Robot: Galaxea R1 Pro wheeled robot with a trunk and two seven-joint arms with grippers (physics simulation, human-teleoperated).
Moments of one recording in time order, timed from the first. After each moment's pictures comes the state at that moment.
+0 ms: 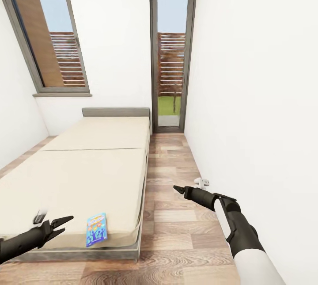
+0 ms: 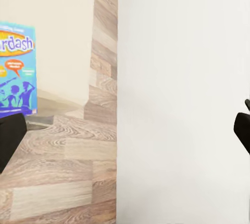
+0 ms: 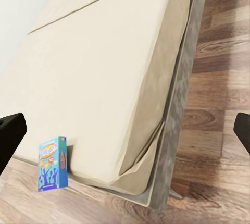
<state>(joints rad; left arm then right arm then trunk) -0.33 0.39 0.48 -0.89 0.26 0.89 -1.05 -0.57 0.10 -0.16 -0.98 -0.12 0.59 0.54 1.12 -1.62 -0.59</state>
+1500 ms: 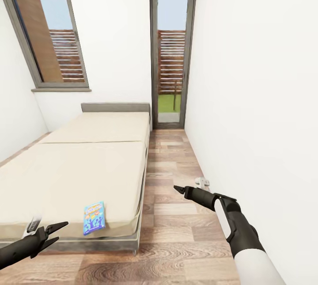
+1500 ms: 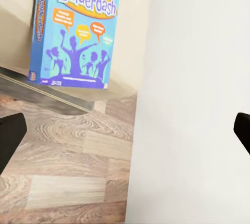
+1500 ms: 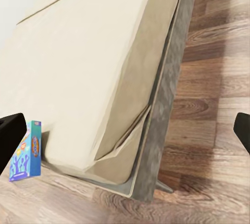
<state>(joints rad) -0.33 0.41 0.53 -0.79 0.27 0.89 -1.01 -0.57 0.09 -0.17 -0.98 -0.12 0.59 0.54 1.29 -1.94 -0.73</state>
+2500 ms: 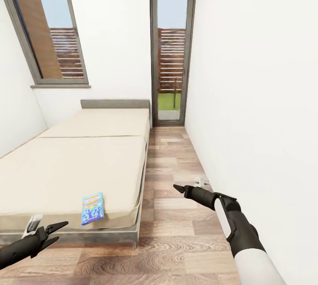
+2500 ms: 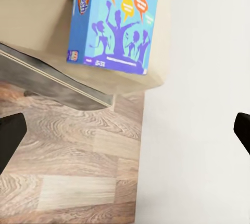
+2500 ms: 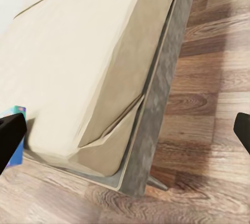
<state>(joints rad) -0.33 0.40 0.53 -0.79 0.27 0.89 -1.01 -0.57 0.09 -0.16 -1.00 -0.11 0.59 0.55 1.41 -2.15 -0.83</state>
